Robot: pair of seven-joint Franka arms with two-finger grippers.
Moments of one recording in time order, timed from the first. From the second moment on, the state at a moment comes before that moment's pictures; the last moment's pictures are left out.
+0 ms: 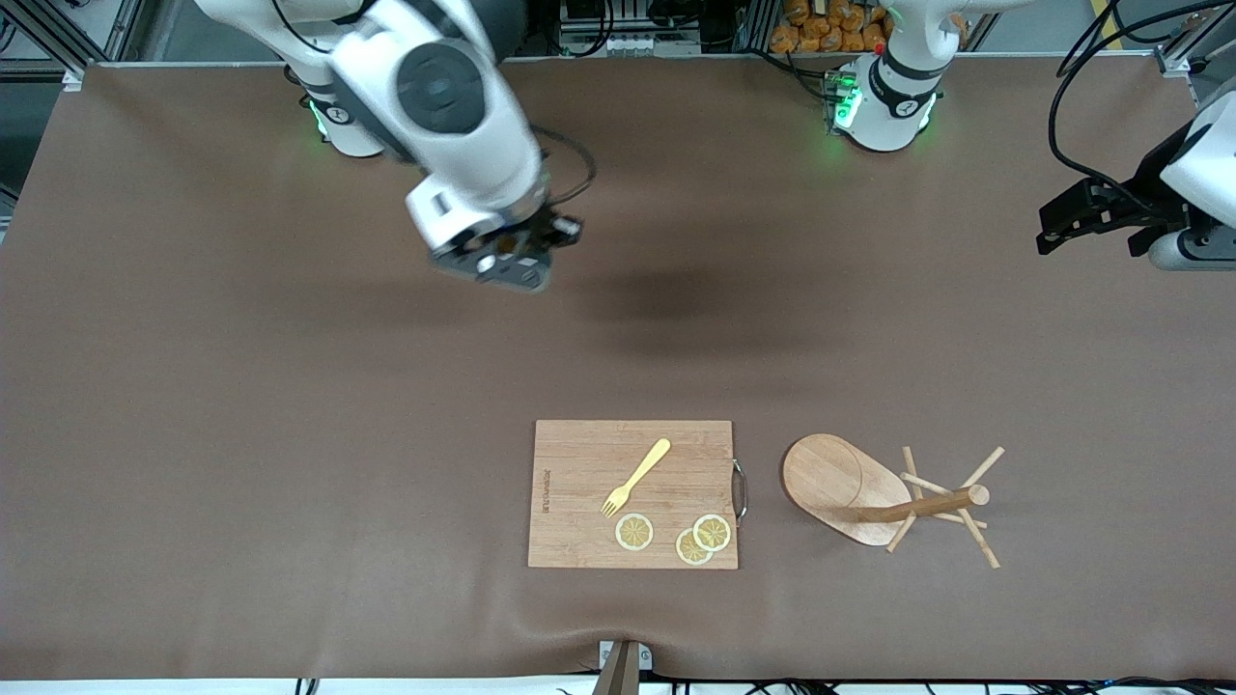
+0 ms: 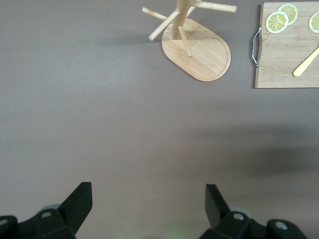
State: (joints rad) left arm 0.00 0.03 -0.10 -1.48 0.00 1.49 -0.07; right arm 0.15 0.45 0.77 -1.37 -0.12 1.63 1.17
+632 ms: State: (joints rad) left arm 0.01 0.04 -0.09 -1.48 0.00 1.51 -0.07; right arm 0.51 0.62 0.62 -1.40 -0.18 1.90 1.49
